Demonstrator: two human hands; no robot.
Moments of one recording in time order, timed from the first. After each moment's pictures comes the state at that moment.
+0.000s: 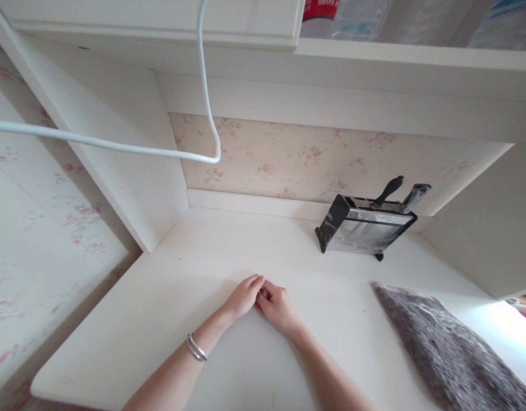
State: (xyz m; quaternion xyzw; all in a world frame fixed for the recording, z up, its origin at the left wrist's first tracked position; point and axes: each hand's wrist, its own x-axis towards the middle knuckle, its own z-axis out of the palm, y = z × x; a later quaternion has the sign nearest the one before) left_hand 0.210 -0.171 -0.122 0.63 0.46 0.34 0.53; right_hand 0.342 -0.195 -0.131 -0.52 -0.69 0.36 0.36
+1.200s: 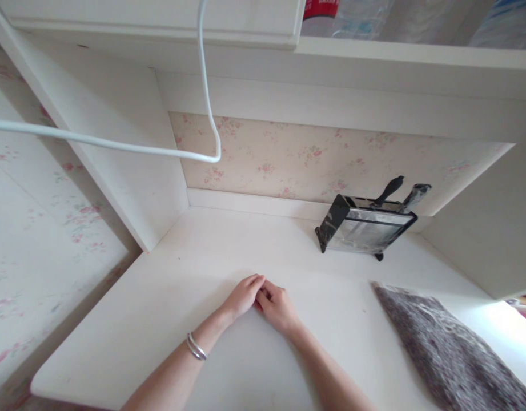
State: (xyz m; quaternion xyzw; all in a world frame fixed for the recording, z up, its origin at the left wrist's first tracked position) left_hand 0.210 -0.172 -0.119 0.60 0.47 0.34 0.55; right_hand 0.342 -0.197 -0.128 -0.51 -0.68 0.37 0.37
